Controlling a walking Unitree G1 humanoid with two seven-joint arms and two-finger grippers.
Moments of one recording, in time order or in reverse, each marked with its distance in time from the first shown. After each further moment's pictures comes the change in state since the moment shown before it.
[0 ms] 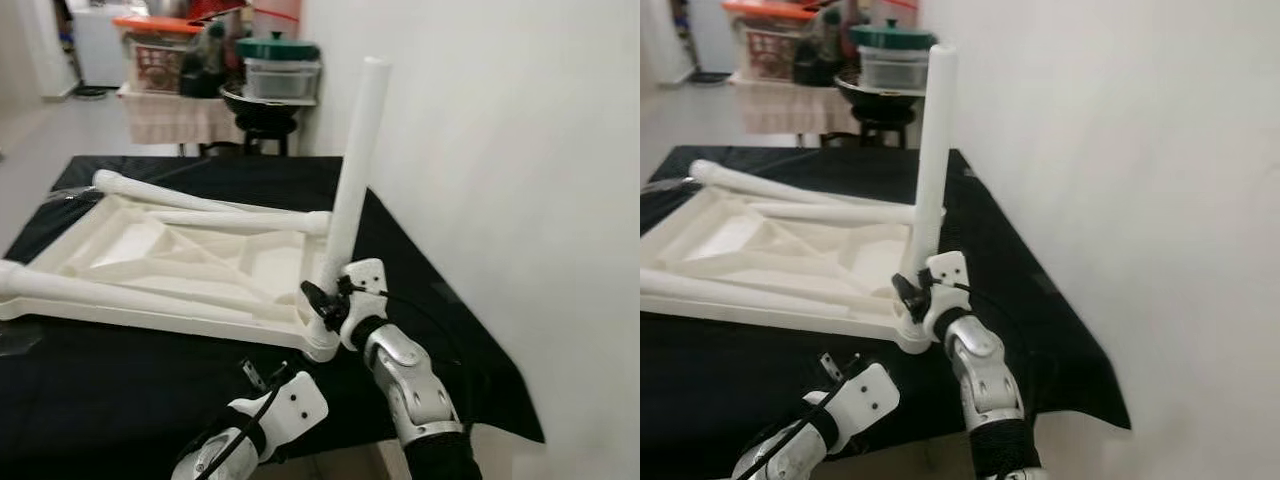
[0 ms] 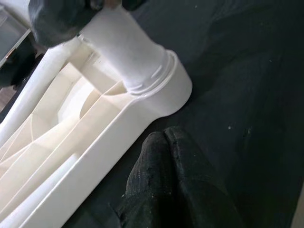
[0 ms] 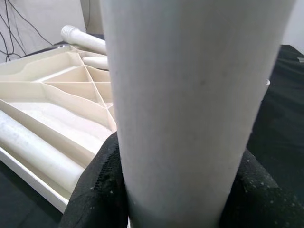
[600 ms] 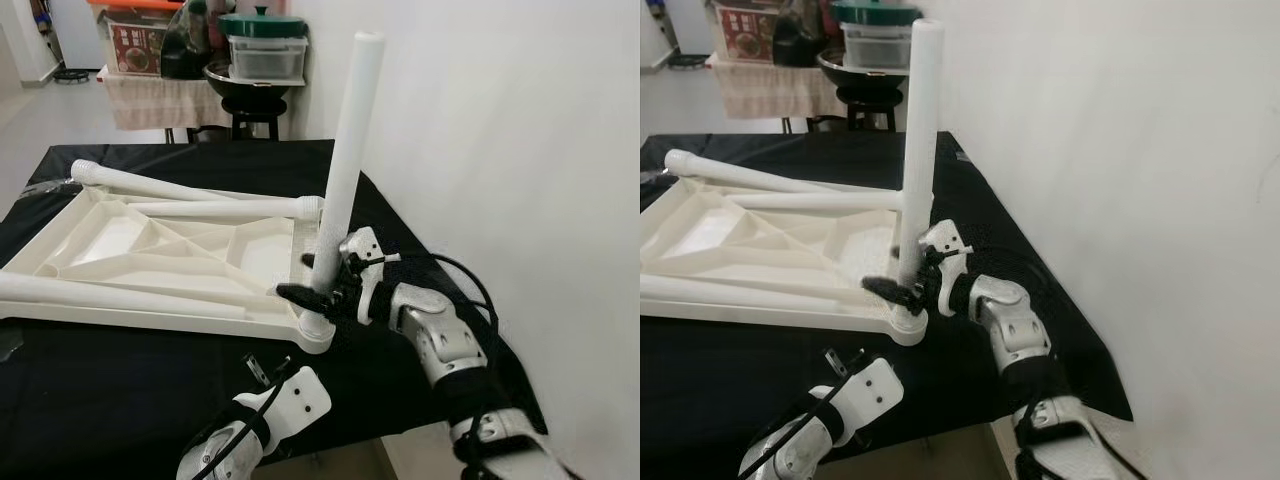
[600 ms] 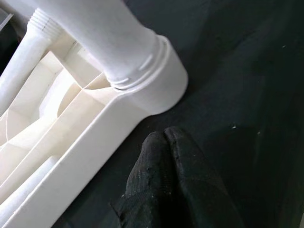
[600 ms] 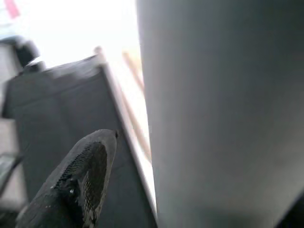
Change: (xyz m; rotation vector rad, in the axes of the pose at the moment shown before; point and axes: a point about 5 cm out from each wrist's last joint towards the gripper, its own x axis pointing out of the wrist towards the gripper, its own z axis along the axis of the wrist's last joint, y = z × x) left arm 0.006 -0.001 -0.002 0.003 0.016 -0.005; right arm -0.001 -0.027 0.042 -0.125 0.024 0.736
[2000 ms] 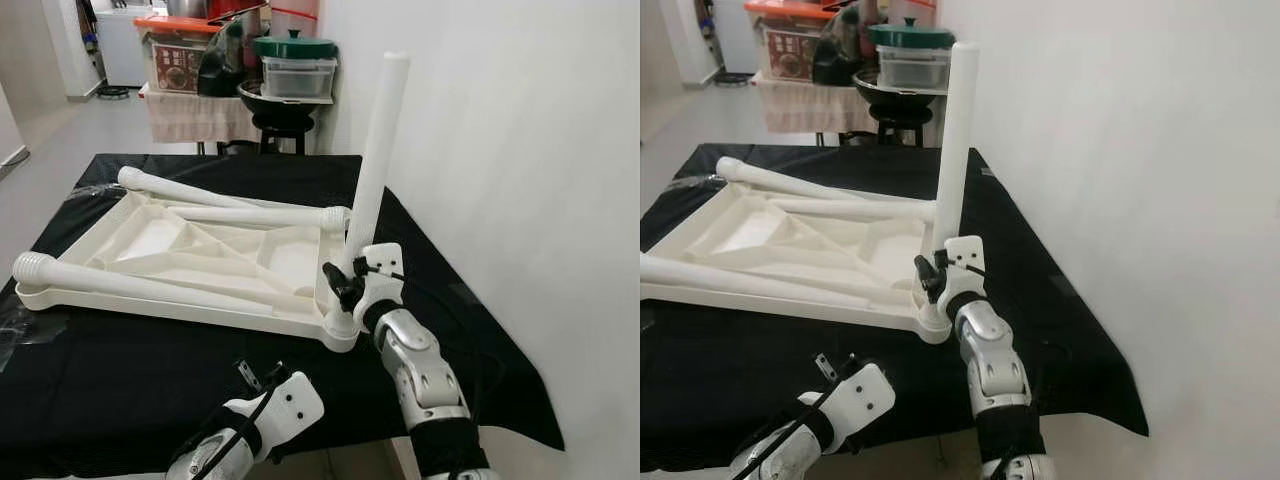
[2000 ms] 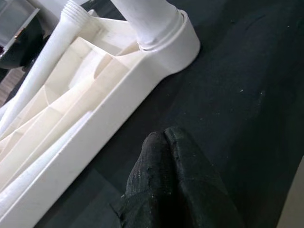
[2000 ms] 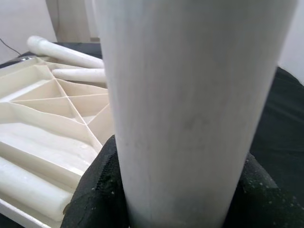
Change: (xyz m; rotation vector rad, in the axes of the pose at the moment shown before) left arm -0.012 0.004 0.000 -0.002 -0.006 0.009; right arm 0.003 0.007 -0.015 0.113 -0.044 -0.945
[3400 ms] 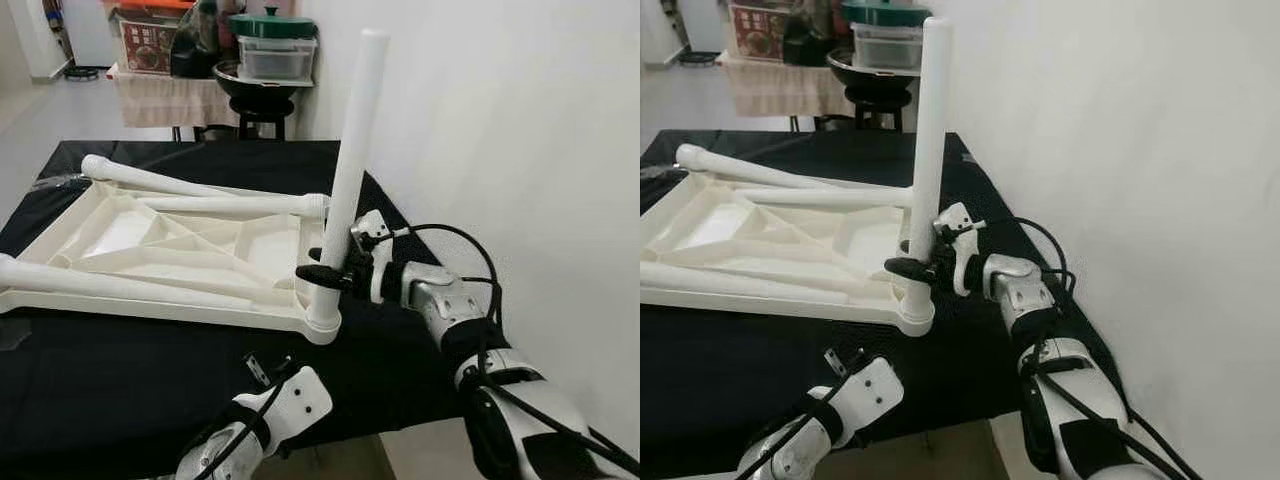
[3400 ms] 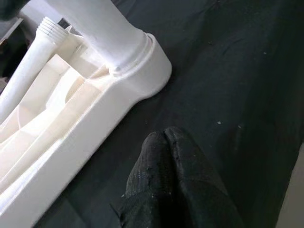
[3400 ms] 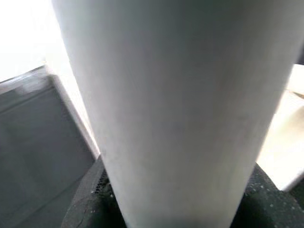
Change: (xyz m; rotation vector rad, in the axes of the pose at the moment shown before) left arm 0.006 -0.003 0.006 0.003 -0.004 -0.004; right arm 0.038 -0.024 0.017 -0.013 0.122 0.577
